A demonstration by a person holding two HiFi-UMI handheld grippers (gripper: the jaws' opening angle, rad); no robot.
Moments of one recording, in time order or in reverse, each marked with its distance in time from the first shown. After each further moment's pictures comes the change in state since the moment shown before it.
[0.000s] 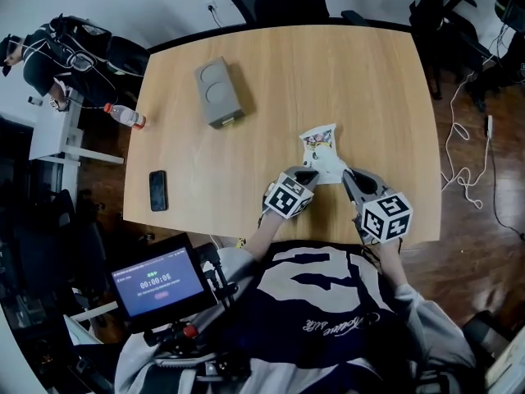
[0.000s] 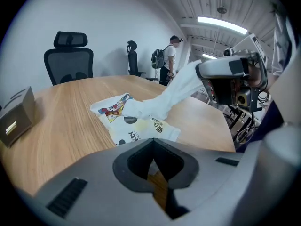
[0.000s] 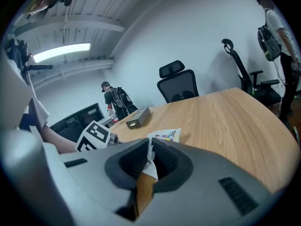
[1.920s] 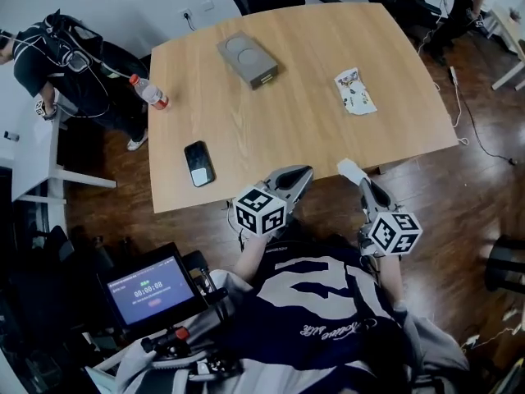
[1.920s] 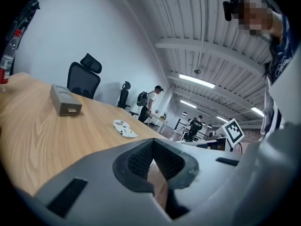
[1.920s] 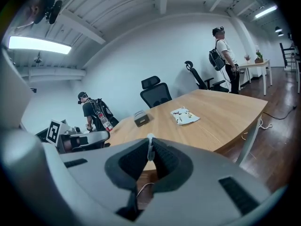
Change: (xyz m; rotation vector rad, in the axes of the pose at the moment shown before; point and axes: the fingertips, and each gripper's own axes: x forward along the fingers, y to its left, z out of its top) left arm -0.330 -0.047 -0.116 -0.127 -0.493 -0.325; right arm -0.064 0.273 -0.136 0.231 -0.234 -0.446
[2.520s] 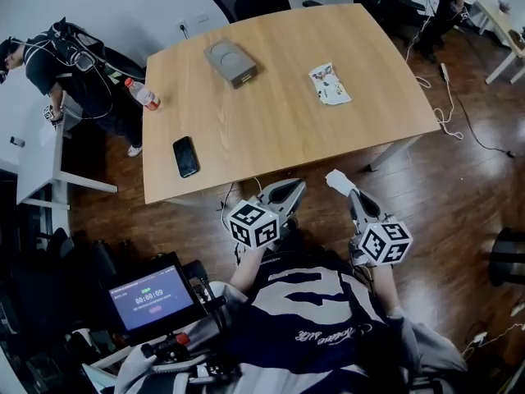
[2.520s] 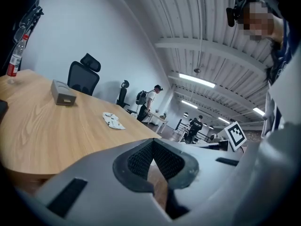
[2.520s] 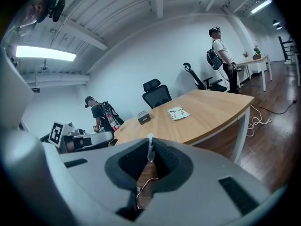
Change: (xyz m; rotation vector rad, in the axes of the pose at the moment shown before) left arm -0.003 -0.087 -0.037 -0.039 -0.002 0.035; right arm -0.085 -0.010 -0.026 0.024 -0.004 0.050
